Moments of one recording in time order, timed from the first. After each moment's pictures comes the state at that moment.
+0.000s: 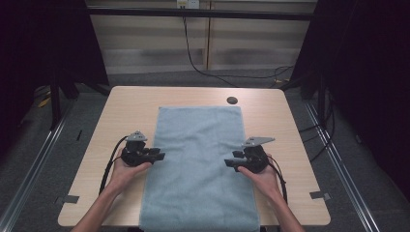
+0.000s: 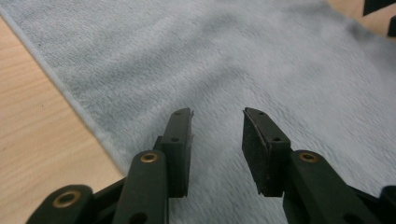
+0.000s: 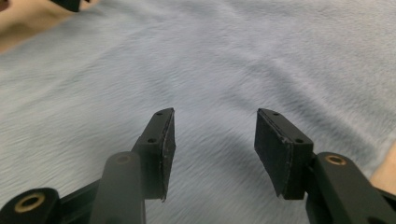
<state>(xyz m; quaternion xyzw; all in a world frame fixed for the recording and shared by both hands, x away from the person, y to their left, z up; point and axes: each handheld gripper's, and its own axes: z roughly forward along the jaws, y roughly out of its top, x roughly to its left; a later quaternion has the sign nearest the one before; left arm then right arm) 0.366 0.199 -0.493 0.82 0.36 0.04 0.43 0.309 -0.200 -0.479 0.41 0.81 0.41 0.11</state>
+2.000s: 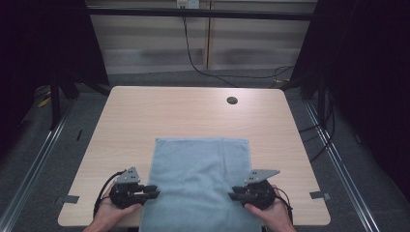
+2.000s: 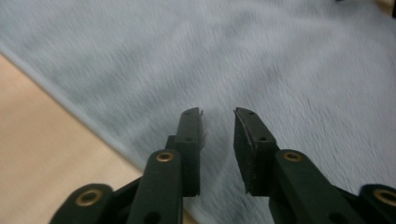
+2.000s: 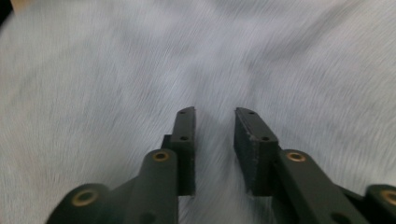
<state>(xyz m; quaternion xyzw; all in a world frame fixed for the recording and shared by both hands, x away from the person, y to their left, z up) 0.259 0.215 -0.491 0.86 0.28 0.01 0.42 0.216 -0.199 -0.485 0.36 0.84 0.39 0.06</state>
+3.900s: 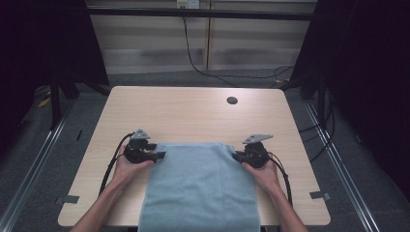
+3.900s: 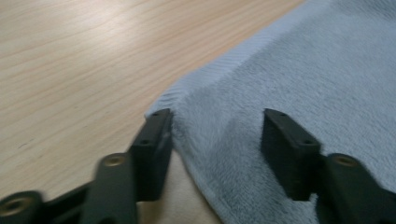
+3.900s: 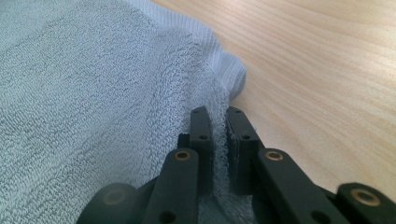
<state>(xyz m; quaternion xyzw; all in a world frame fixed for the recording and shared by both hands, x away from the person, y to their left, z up) 0.378 0.197 -0.505 0.85 0.34 0.09 0.40 0.331 -0.214 -0.503 0.43 0.81 0.36 0.12</state>
